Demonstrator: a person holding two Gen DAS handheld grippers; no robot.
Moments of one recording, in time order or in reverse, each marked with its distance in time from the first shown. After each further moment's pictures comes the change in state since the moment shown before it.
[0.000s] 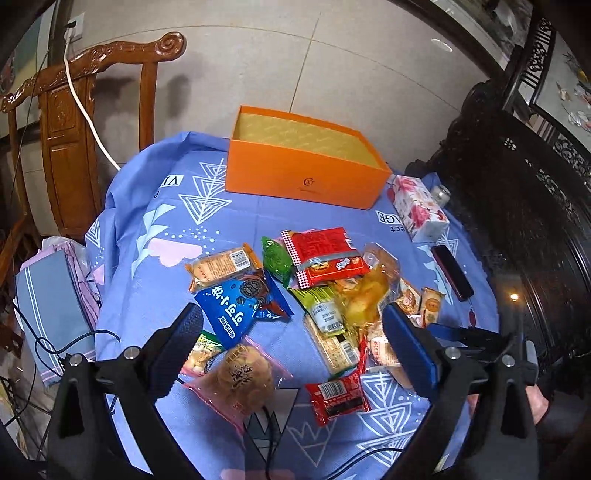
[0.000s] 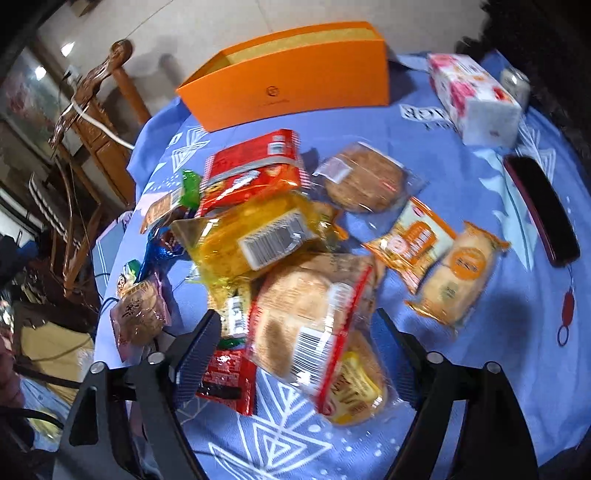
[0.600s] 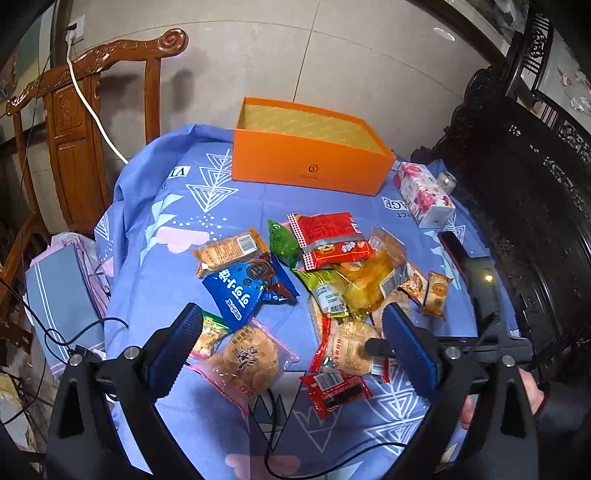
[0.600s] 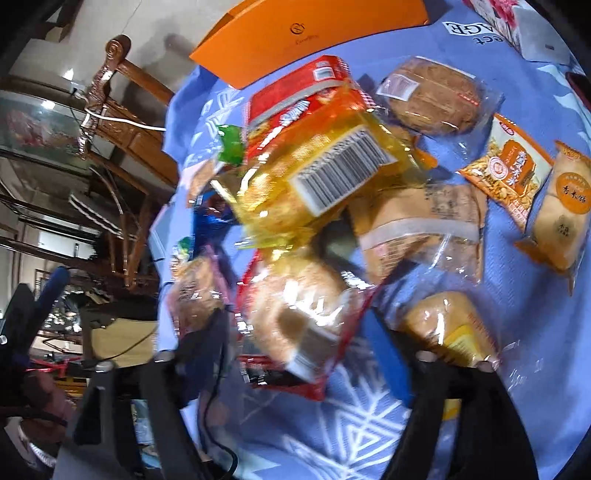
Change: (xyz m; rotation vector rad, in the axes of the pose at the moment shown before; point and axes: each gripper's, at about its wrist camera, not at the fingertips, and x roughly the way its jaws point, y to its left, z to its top) left arm -0.004 -0.005 -0.009 0.012 0.035 0.046; right arm 0.039 0.007 -0.006 0.161 0.194 0.302
